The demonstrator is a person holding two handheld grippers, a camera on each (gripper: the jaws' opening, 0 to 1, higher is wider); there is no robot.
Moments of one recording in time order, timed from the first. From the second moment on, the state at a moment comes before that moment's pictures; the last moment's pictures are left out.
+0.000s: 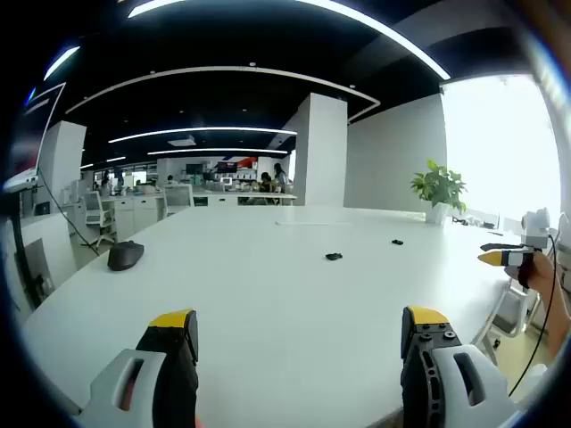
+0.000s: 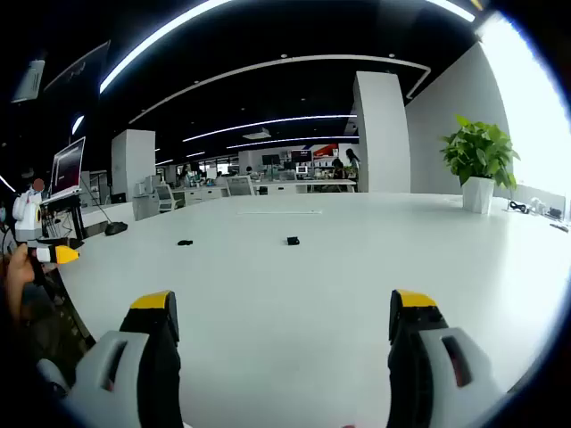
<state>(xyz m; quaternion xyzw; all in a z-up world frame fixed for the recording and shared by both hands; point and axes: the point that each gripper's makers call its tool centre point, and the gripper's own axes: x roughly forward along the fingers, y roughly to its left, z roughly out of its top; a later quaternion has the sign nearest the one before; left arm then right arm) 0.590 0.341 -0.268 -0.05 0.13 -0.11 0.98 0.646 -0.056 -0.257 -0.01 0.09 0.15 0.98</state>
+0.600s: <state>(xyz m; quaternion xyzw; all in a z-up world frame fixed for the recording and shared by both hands) 0.596 0.320 -0.263 -0.05 0.12 -0.13 0.98 0.650 -0.052 -0.251 -0.02 0.08 0.17 0.98</state>
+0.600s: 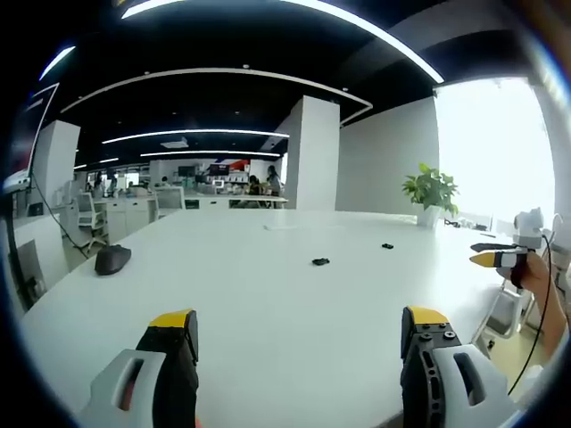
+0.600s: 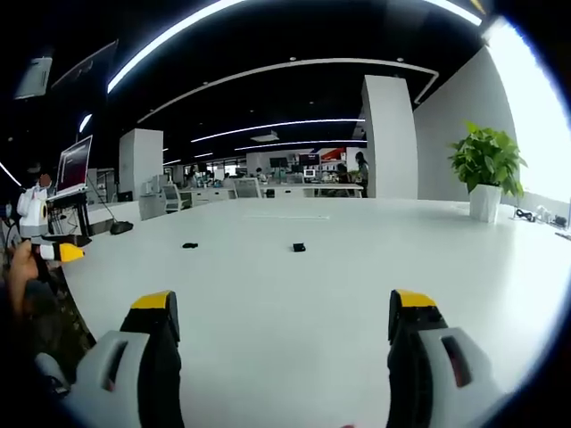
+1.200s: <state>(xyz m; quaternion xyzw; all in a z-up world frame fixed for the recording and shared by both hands) 0.620 0.313 -0.255 -0.01 0.11 -0.17 0.98 0.669 -0.042 -0.230 -0.04 0.04 0.19 0.98</state>
